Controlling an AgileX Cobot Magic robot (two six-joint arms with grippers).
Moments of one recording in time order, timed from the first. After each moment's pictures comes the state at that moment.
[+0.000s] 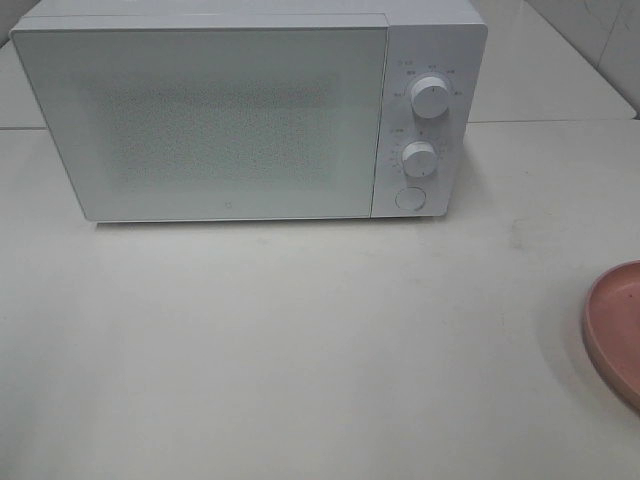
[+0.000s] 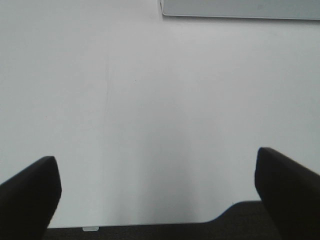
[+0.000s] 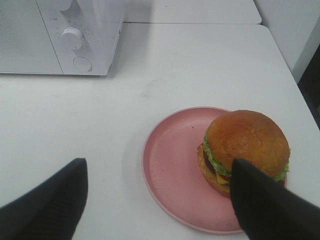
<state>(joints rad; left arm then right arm) 0.14 0.27 -0.53 -0.20 1.08 0.16 0.15 0.00 -0.50 -0.13 1.00 0.13</state>
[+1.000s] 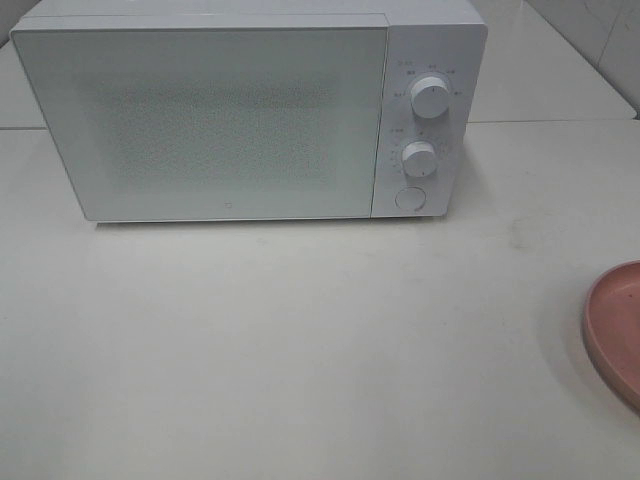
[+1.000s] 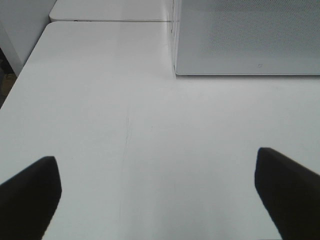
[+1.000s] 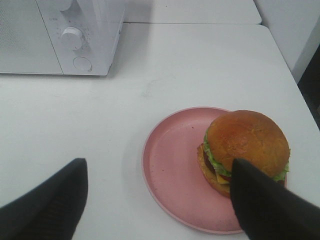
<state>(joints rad) 0.13 0.00 -0.53 -0.15 1.08 0.13 0.15 0.00 -0.50 -0.13 1.00 0.13</state>
